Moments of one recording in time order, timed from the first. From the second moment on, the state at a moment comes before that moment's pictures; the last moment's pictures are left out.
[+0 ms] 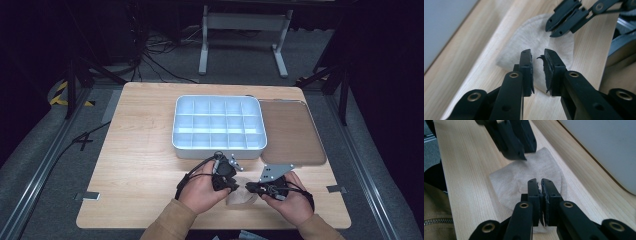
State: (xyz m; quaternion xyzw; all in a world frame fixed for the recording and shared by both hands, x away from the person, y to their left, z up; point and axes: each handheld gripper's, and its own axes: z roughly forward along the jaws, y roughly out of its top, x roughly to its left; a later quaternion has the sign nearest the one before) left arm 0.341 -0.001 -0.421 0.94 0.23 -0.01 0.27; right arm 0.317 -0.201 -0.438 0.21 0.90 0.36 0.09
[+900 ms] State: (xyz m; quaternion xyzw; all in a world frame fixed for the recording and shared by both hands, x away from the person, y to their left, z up) left arm 0.339 -0.012 -0.443 0.96 0.18 -0.02 0.21; right arm 0.317 -0.210 -0.461 0.21 0.91 0.34 0.08
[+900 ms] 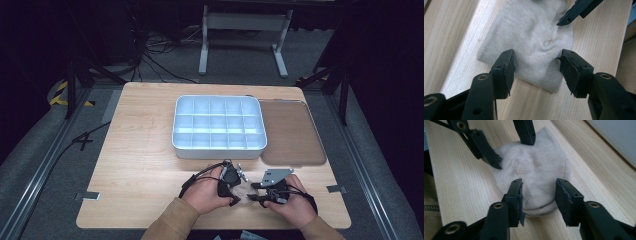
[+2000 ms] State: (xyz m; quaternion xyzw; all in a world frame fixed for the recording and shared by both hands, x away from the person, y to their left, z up) left arm 0.342 0.028 -0.413 0.95 0.22 -0.03 0.22; right arm 0.312 -0.216 -0.442 0.22 0.89 0.39 0.09
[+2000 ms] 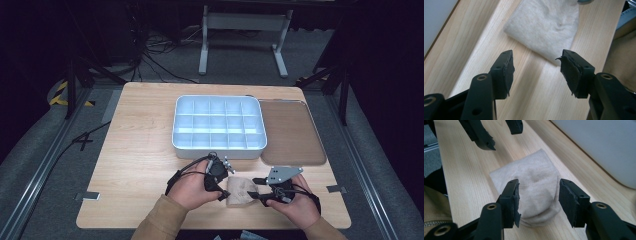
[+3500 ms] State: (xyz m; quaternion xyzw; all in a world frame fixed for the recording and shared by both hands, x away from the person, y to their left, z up) left arm 0.346 0.030 -0.437 0.95 0.24 -0.04 0.21; right arm 0.318 -0.204 -0.469 0.22 0.89 0.38 0.07
